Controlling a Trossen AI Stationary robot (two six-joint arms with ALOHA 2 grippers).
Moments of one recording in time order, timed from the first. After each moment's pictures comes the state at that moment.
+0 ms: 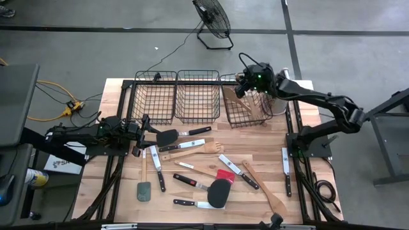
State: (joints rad) left arm 0.03 0.01 0.01 0.04 0.16 -0.03; right arm -0.63 1.33 0.96 -0.16 0.14 0.11
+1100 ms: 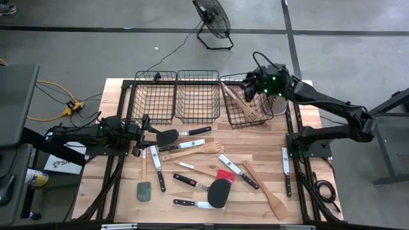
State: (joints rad) left arm 0.03 0.01 0.01 0.04 0.16 -0.03; right arm -0.58 1.13 0.96 -0.29 -0.04 0.25
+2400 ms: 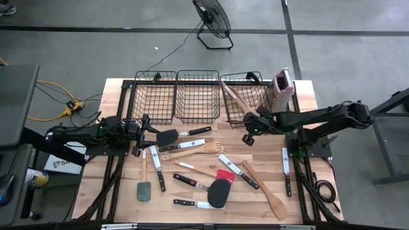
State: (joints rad) left arm 0.03 0.01 0.01 0.04 0.16 -0.03; right arm -0.03 1.23 0.72 -0.53 0.37 0.38
